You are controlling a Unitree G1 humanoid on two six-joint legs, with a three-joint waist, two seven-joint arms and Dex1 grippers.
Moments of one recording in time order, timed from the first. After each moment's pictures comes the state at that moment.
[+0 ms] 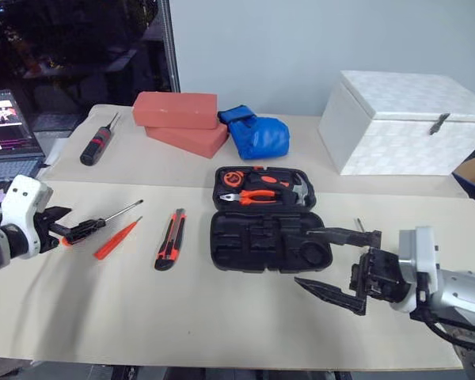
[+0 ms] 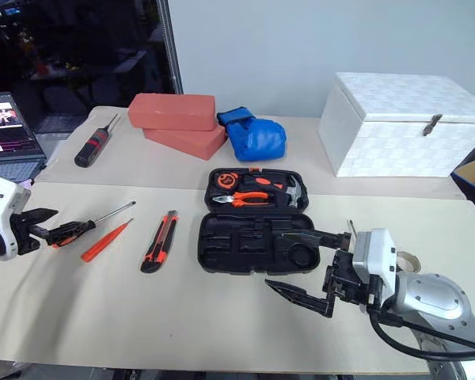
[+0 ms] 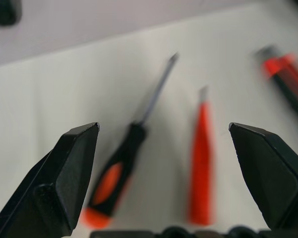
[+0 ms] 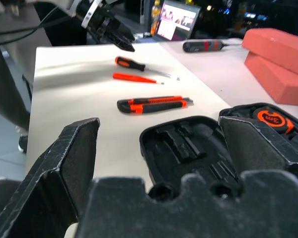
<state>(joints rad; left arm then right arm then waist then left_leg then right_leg) -0.22 1.14 0.27 0.15 -0.51 0.69 -0.83 0.12 -0.74 -0.26 -0.72 0.72 0.34 0.93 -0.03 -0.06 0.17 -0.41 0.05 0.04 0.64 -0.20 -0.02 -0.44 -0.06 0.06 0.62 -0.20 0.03</state>
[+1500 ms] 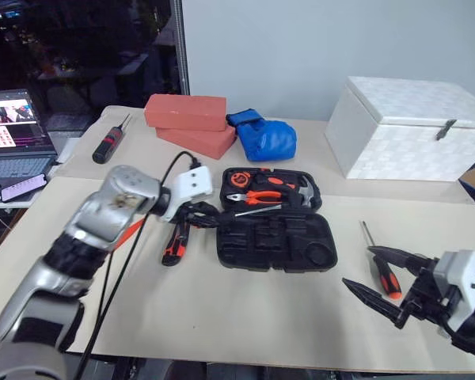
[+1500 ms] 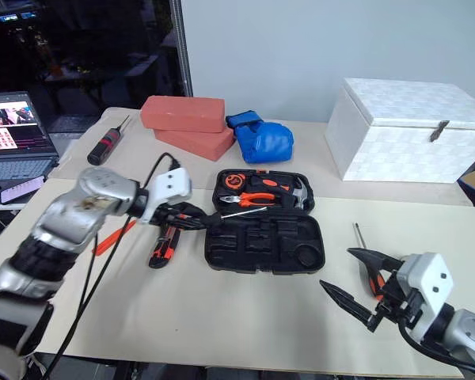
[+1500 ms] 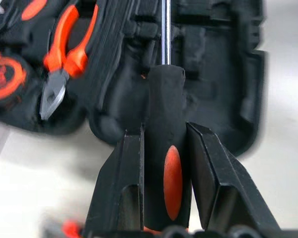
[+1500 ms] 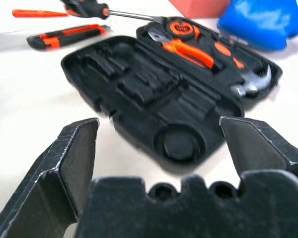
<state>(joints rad) -0.92 0.65 -0.47 0.14 -0.09 0.55 -1.20 0.49 -0.70 -0.57 -0.68 0.62 0.32 0.87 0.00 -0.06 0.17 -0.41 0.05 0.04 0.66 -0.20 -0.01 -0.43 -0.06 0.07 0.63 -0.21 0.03</state>
